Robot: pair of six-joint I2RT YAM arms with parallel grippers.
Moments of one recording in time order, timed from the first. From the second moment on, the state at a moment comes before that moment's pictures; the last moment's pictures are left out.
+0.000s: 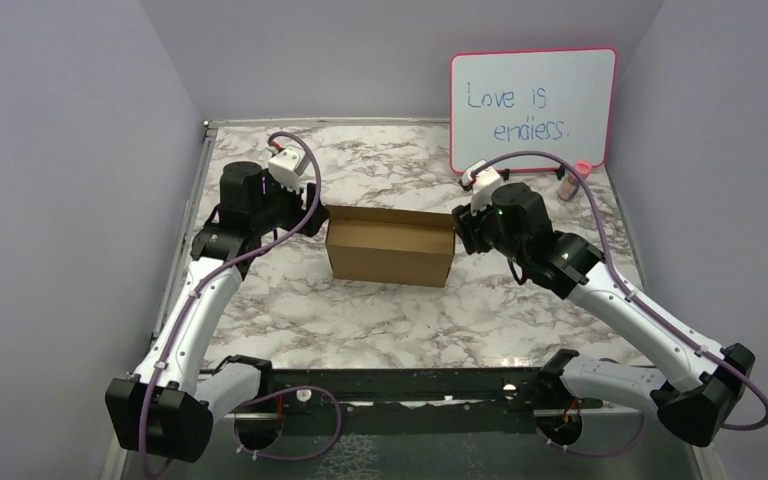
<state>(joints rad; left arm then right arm) -0.19 1.05 0.99 -0.41 0.38 0.05 0.71 1.07 1.05 -0.49 0.22 -0.06</state>
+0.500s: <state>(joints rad) -0.19 1.11 1.00 -0.46 0.42 0.08 0.71 1.09 1.03 -0.49 0.18 -0.05</state>
